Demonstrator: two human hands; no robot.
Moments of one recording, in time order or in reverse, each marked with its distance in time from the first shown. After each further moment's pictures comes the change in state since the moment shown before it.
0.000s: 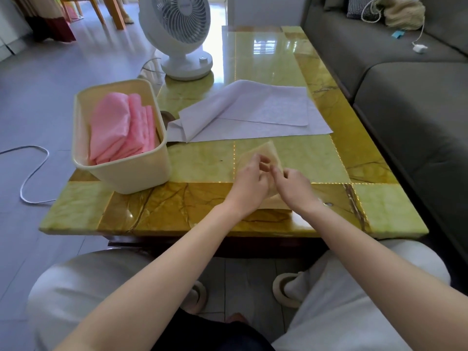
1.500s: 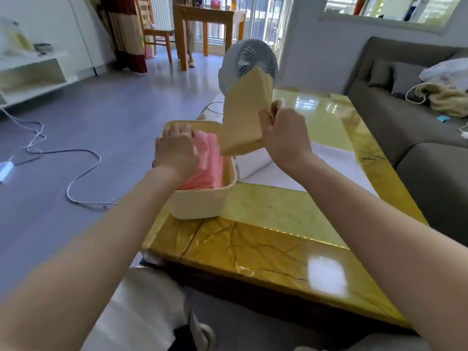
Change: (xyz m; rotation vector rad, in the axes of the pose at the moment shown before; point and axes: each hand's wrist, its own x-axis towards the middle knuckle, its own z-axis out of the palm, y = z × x) left_hand 0.019 -0.038 -0.246 0.878 0.522 -0.208; right_hand 0.025 -0.227 0.033 -0.139 0.259 -0.665
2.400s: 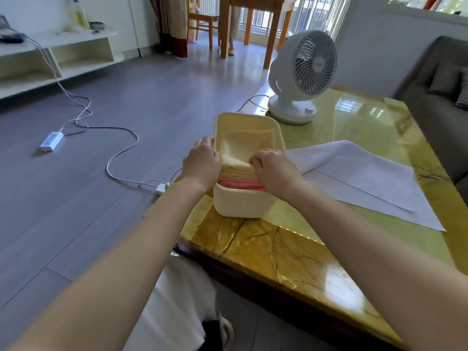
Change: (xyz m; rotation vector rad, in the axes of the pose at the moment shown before) left_hand -0.017 -0.063 0.020 -0.405 -0.071 -0.225; right_hand -0.016 -0.005 0.122 -0.297 -0.511 -0.215
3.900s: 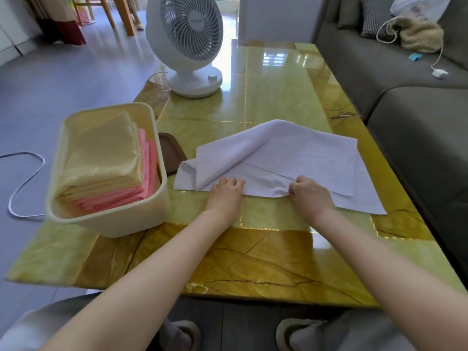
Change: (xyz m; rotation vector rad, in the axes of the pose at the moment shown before) left_hand -0.047 0.125 0.227 0.462 -0.495 0.563; right_hand -0.137 0.265 0.019 -0.311 -0.129 0.459
